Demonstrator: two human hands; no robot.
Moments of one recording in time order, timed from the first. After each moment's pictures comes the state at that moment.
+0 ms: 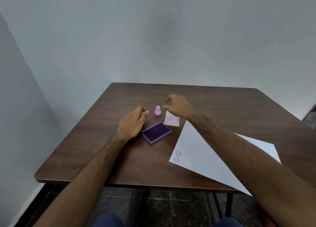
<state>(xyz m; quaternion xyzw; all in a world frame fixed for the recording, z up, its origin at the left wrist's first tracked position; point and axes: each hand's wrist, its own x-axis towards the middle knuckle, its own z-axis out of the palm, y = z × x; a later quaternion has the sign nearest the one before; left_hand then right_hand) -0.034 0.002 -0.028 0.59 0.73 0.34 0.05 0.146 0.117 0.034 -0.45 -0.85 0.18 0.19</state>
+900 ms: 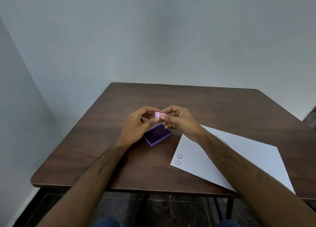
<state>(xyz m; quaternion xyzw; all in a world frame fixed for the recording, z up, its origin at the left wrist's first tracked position) -0.017 -0.013 -0.022 0.67 0.52 0.52 0.10 0.173 0.073 0.001 -0.25 -0.70 0.59 0.32</state>
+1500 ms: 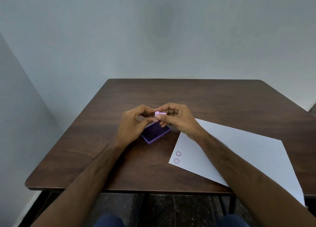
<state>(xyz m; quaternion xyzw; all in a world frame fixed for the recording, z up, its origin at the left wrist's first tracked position) -0.016 -0.012 -0.020 0.71 0.50 0.50 0.02 0.172 0.072 -0.007 -0.23 -0.74 0.52 0.36</state>
